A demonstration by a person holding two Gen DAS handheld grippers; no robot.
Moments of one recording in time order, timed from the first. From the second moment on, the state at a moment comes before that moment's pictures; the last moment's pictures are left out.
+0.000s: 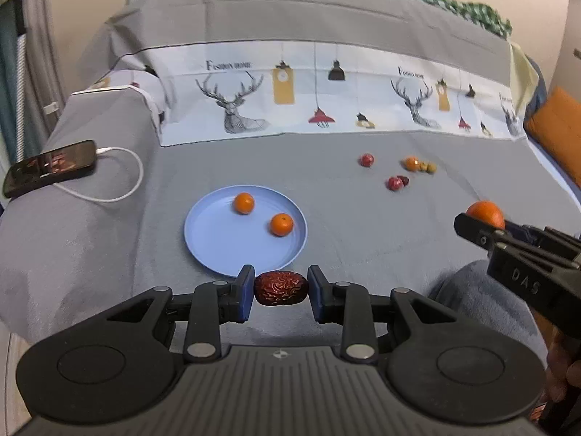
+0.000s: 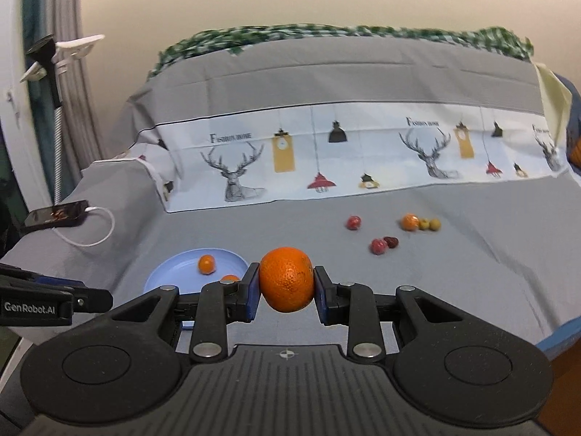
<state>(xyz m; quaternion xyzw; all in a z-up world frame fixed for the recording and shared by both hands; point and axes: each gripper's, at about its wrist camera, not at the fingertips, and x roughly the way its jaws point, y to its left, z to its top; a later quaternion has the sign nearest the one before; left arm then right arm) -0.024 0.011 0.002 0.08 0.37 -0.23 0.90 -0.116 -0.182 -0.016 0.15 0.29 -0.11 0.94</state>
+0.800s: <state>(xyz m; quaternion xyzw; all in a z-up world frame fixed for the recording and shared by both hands) -0.026 0.021 0.011 0.07 0.35 -0.22 0.91 -0.118 -0.166 -0.009 0.13 0.29 -0.10 0.94</state>
